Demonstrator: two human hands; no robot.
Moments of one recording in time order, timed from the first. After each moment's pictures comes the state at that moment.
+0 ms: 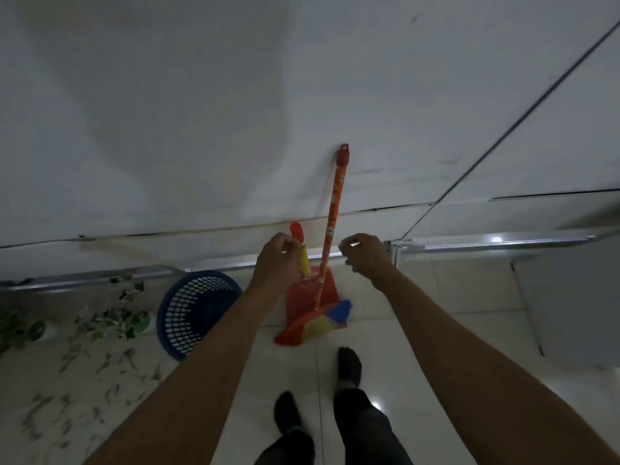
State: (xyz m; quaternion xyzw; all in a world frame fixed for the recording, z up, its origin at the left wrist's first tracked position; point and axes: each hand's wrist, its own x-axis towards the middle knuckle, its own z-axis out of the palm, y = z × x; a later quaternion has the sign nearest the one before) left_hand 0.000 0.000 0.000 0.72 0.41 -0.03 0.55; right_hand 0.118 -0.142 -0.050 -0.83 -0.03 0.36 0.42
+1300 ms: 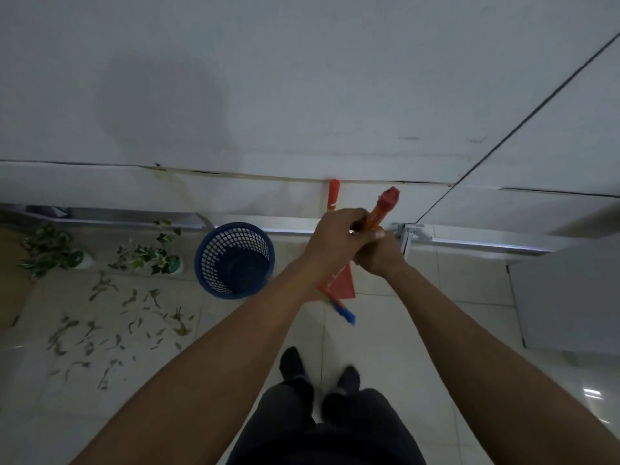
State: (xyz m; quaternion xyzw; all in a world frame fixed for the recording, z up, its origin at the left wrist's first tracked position) left_hand -0.137 -0.058 0.082 0.82 0.20 0.04 0.54; right_hand -0.067 -0.150 0.049 -0.90 -0.32 0.24 0.16
